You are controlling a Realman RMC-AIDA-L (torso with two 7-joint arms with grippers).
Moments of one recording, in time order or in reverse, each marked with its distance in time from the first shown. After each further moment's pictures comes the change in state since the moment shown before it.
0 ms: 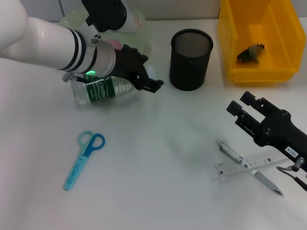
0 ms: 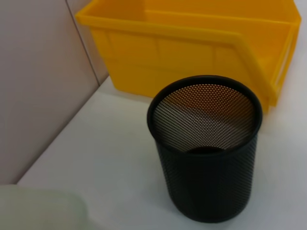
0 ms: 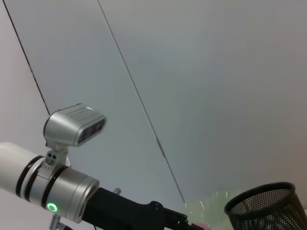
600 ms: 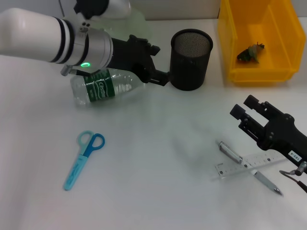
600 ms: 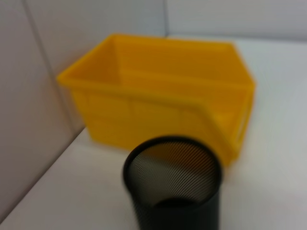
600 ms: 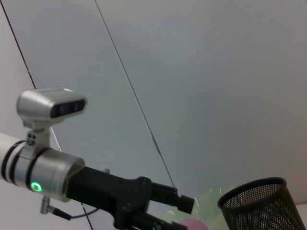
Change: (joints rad) left arm 0.023 0.005 -0.133 0.040 -0.172 0.161 0.184; right arm -0.025 0.000 -0.002 -0.010 -0.001 0.000 -0.001
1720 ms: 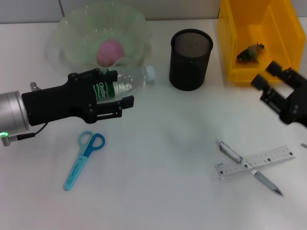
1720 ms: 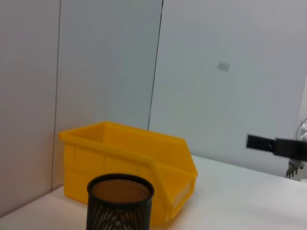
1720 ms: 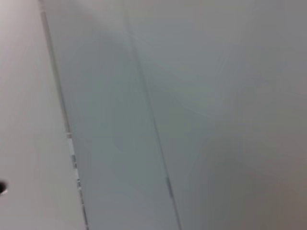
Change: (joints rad) left arm 0.364 0.009 -0.336 -0.136 -0.448 0.443 0.529; right arm -0.024 -0.005 -0.001 -0.215 0.009 -0.065 0.028
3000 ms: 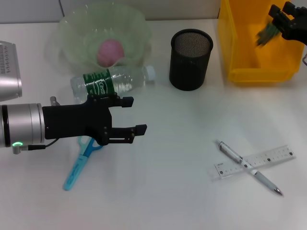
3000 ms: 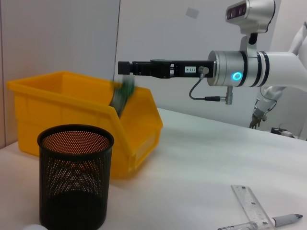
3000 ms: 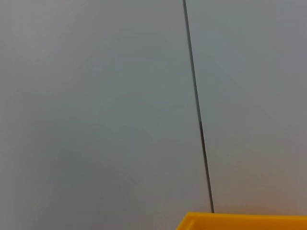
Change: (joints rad) left arm -0.037 0.000 0.077 -0.004 0.116 -0.015 -0.038; right arm 0.198 0.003 0.002 -0.273 0.037 0.706 0.232
